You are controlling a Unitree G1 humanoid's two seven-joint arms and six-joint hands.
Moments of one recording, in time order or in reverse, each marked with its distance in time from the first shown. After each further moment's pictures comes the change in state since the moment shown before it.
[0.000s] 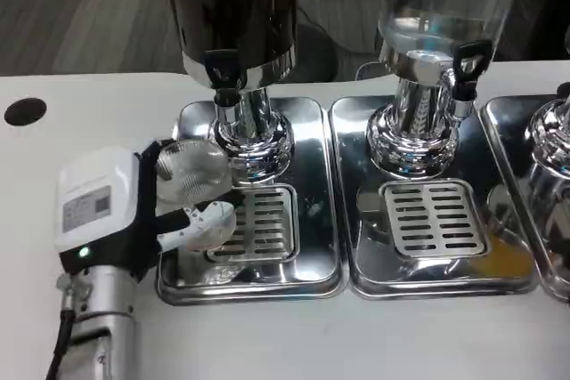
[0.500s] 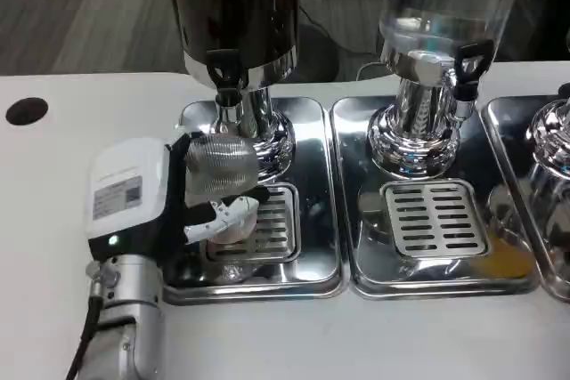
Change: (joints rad) left arm -0.064 -0.014 -0.066 0.078 0.000 -0.023 0.041; right arm -0.033 -0.001 0.000 0.025 0.002 0.000 0.000
